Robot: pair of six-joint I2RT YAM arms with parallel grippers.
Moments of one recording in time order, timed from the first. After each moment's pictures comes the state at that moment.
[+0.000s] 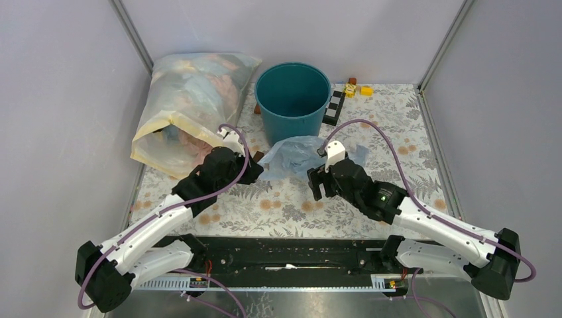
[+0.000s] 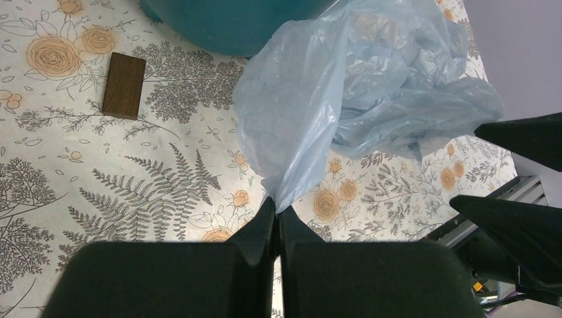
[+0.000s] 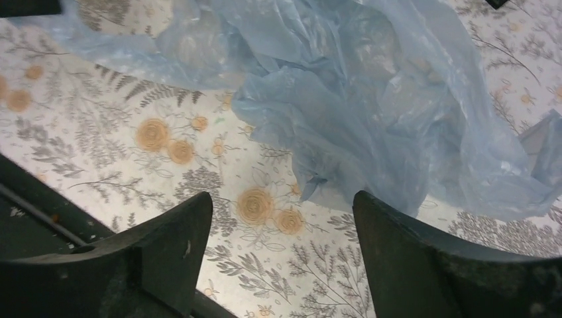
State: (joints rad) left arm -0.67 0.94 0.72 -0.25 -0.02 -0.56; right arm 0.95 0.97 0.80 -0.40 0.30 0.24
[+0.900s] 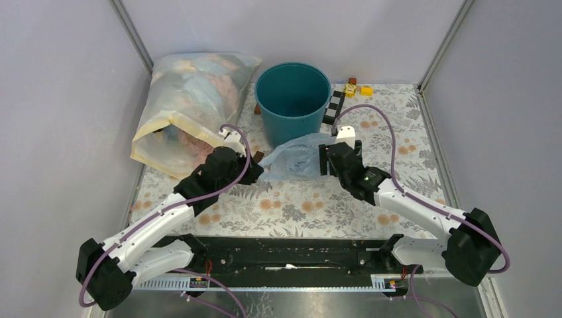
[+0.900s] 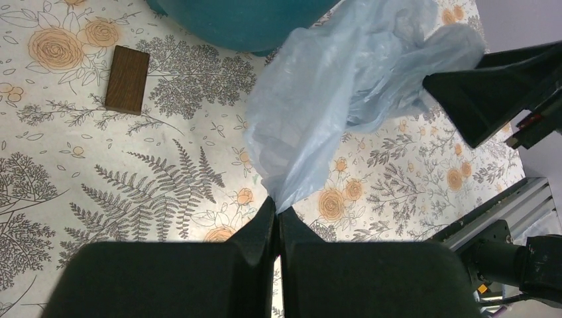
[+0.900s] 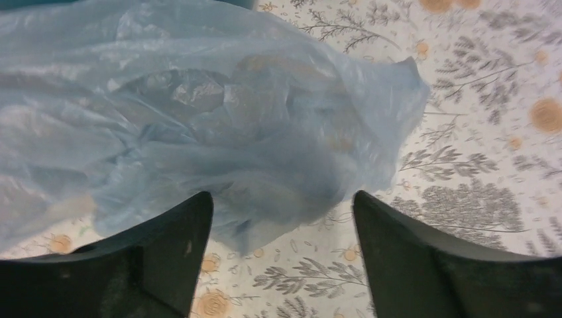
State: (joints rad) left arm -0.67 0.96 0.72 -0.25 -0.02 -0.57; right arm 0.77 1.20 0.78 -0.26 0.59 0.32
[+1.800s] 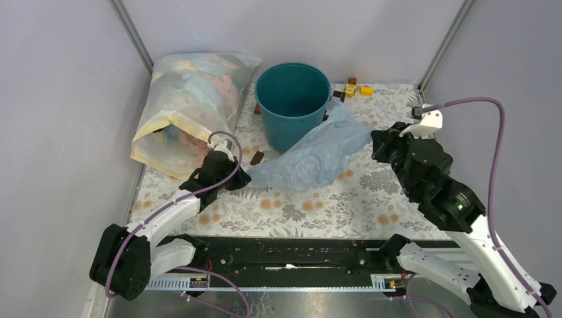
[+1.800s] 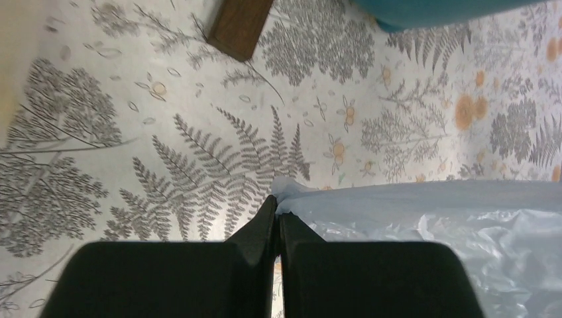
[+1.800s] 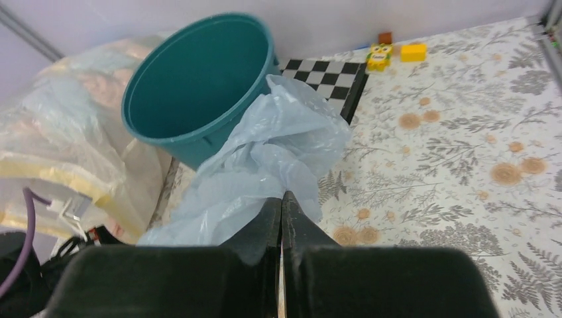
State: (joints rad) left arm -0.42 1.09 0.53 -0.10 0.09 -0.66; right arm 0.71 0.78 1.19 -0.60 0.53 0.43
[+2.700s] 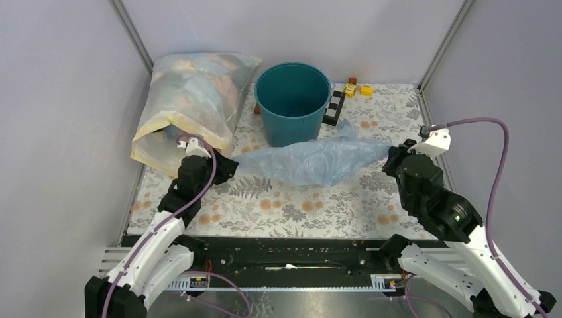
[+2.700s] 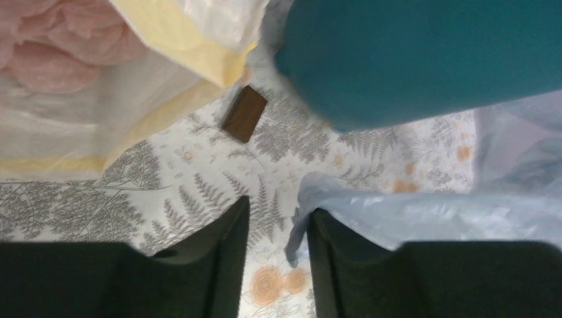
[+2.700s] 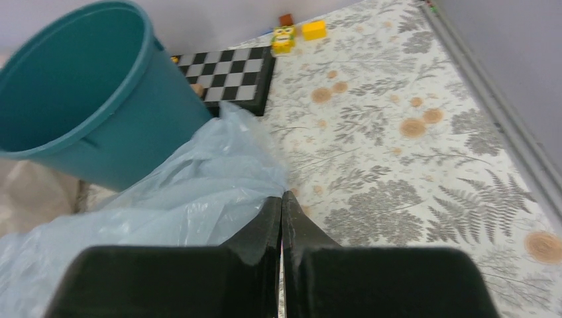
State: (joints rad) left arm -0.33 0.74 0.48 -0.12 0.00 -0.72; right arm 0.72 0.66 1.05 -0.74 0.84 0.51
